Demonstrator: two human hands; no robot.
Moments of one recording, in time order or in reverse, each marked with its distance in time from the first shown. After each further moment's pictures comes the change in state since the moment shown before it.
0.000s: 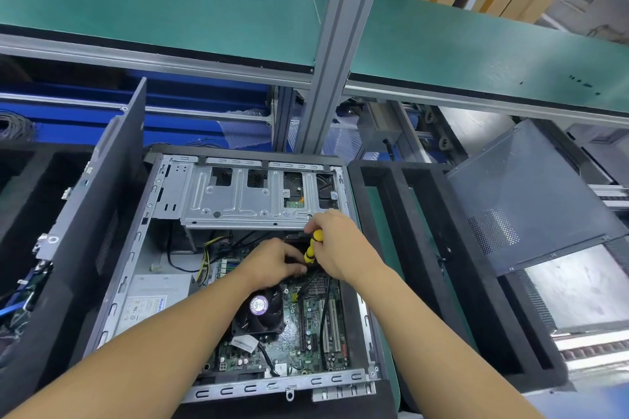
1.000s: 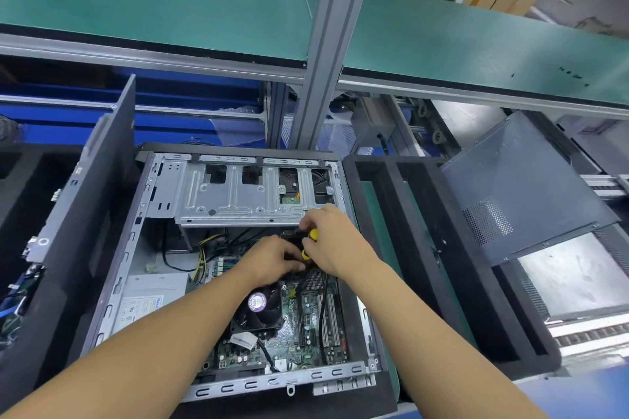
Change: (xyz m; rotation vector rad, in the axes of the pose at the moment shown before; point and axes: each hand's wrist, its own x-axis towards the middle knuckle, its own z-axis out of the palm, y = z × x) left_hand 0.006 -0.005 0.006 0.036 0.003 -0.016; right_hand -0.002 -0.005 0.004 0.043 0.011 0.034
